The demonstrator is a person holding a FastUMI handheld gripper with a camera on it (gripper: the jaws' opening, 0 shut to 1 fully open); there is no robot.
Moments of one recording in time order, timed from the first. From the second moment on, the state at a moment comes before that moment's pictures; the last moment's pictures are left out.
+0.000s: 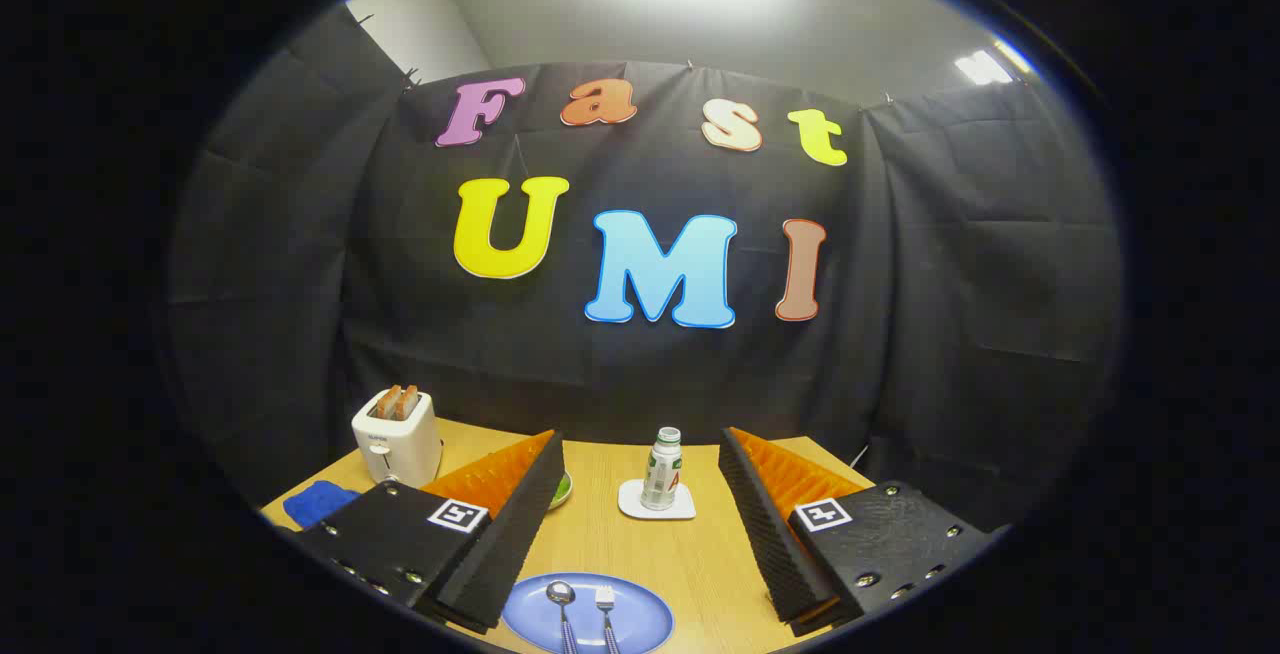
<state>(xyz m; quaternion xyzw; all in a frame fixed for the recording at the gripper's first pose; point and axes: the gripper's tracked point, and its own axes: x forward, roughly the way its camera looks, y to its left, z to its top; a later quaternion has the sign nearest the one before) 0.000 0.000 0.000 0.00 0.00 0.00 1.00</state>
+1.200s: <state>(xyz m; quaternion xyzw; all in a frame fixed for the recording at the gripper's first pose) -0.007 0.012 -0.062 -0.02 0.08 0.05 1.00</state>
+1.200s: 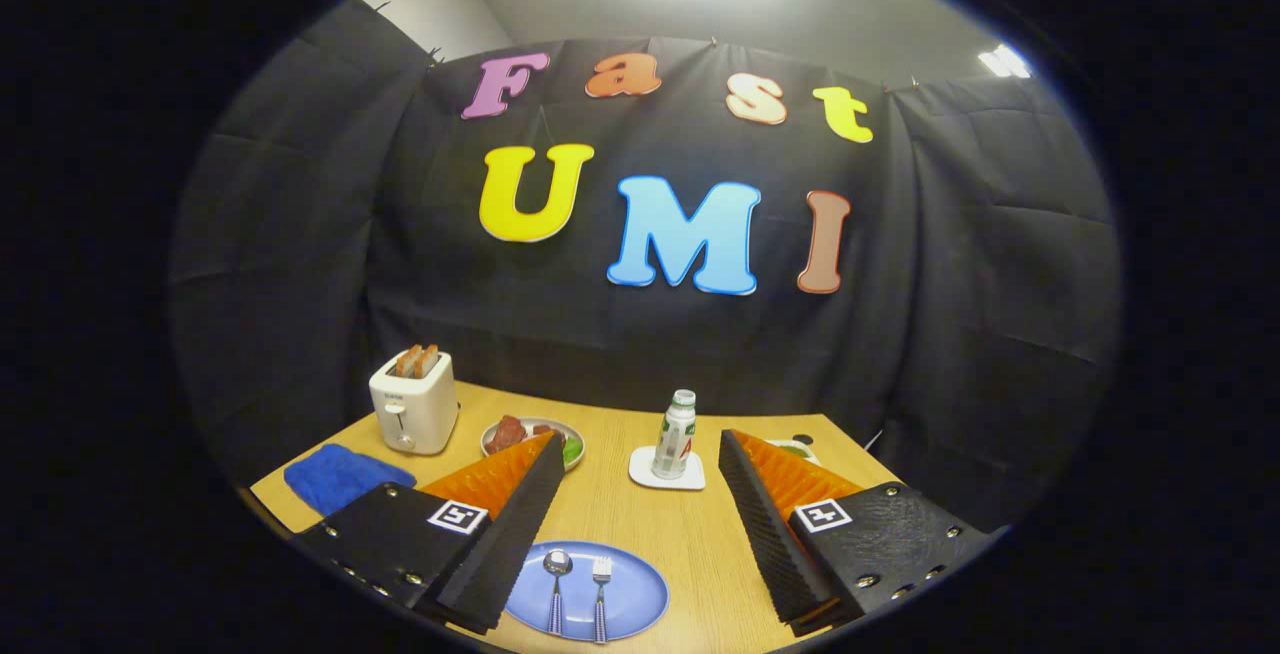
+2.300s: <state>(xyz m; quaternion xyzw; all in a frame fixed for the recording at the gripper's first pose) -0.029 0.025 -0.295 -0.10 0.46 0.14 0.87</state>
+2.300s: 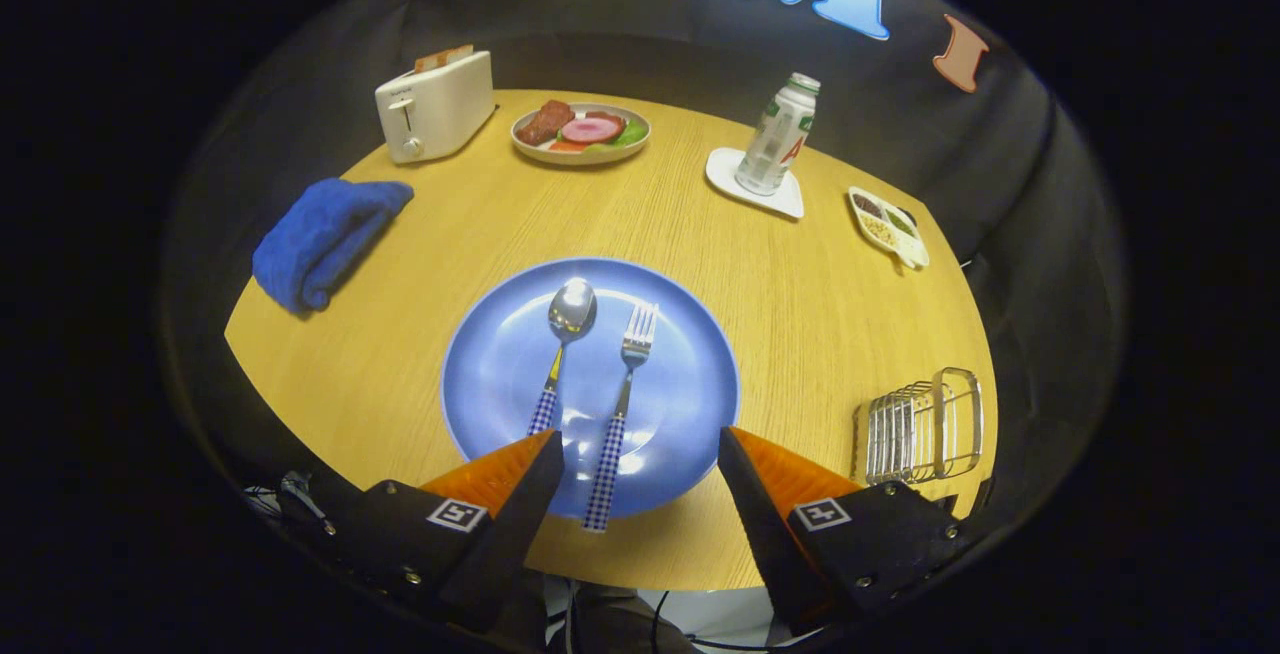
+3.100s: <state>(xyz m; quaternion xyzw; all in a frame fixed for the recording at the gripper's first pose) -0.031 0.035 -0.341 -0.14 0.57 0.18 0.79</state>
